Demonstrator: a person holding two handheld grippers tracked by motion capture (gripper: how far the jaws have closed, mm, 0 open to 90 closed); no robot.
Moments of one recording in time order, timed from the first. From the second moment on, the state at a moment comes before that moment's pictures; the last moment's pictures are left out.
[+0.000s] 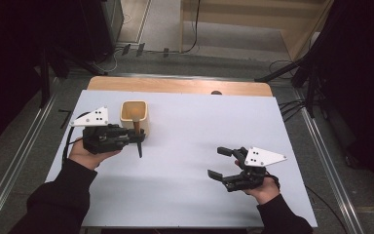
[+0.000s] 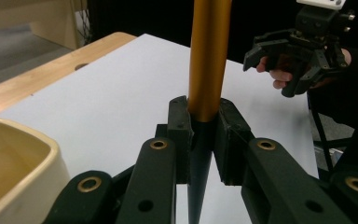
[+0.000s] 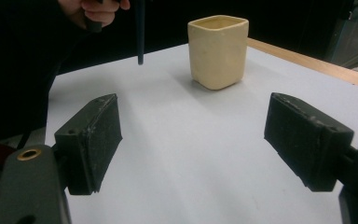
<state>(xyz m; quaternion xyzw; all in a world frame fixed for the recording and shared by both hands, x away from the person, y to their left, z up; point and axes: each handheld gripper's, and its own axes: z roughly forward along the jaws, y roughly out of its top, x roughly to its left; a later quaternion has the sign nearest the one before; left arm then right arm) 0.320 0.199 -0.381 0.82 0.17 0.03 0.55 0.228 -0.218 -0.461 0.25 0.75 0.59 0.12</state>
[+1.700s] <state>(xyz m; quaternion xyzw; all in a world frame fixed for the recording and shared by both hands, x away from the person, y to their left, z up) 0.415 0.194 -0.342 0.81 0.24 0.13 0.52 0.223 -0.222 -0.460 0.25 0.75 0.60 0.12</state>
